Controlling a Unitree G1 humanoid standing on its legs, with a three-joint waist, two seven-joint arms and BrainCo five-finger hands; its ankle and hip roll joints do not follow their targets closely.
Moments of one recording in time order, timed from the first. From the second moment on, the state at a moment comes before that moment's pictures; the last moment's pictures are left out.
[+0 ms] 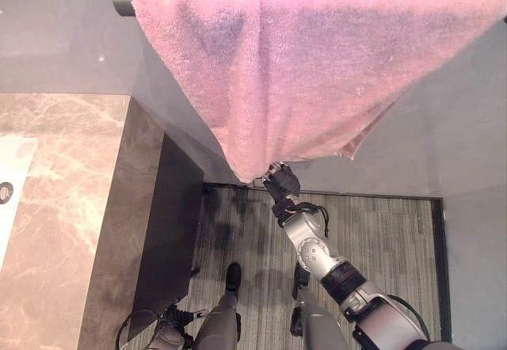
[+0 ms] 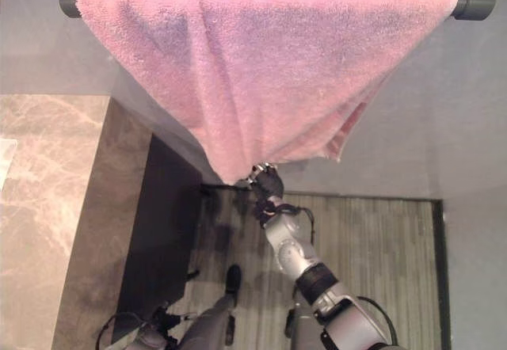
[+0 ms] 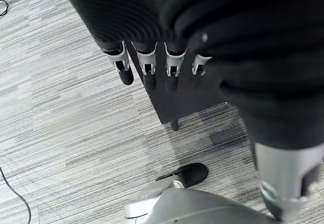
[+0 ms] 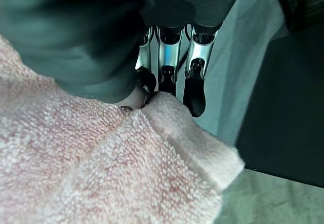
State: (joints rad) left arm -0.10 0.20 -0.33 1.20 0.01 0.02 0.30; right arm -0.50 -0.06 0.51 0.49 1.08 -0.26 -0.07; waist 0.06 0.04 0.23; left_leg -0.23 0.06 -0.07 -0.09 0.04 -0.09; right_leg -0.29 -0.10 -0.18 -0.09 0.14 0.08
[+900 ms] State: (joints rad) left arm -0.11 0.21 -0.33 1.24 0.02 0.03 0.26; right arm -0.38 -0.13 0.46 0.66 0.88 -0.12 -0.09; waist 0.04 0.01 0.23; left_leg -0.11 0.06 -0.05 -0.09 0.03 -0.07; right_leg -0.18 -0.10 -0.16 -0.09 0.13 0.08
